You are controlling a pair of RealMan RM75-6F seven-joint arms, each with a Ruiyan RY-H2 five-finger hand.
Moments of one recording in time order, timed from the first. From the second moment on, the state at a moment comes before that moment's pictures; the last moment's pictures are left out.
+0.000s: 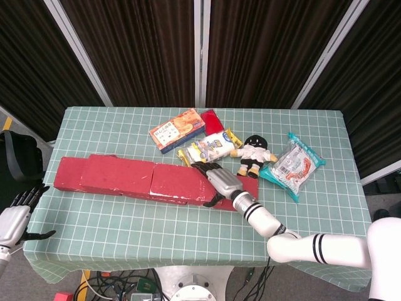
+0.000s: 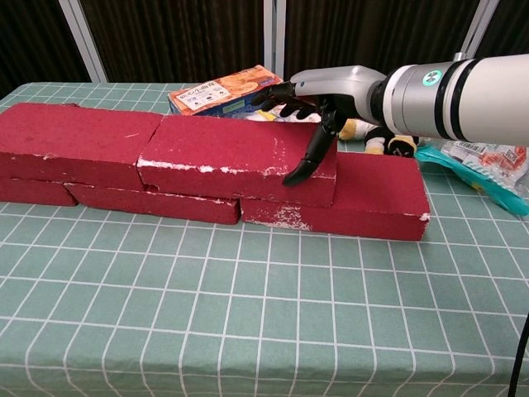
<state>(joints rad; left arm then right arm) -0.15 -1.06 0.04 -1.49 1.50 1.28 -0.35 1.03 -1.46 0.19 -1.68 -0.72 0.76 -0.17</state>
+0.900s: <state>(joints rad) -0.11 -1.09 0.02 -1.56 1.51 1.41 -0.19 0.40 -1.14 -0.08 -1.69 -1.39 1.51 -0.07</state>
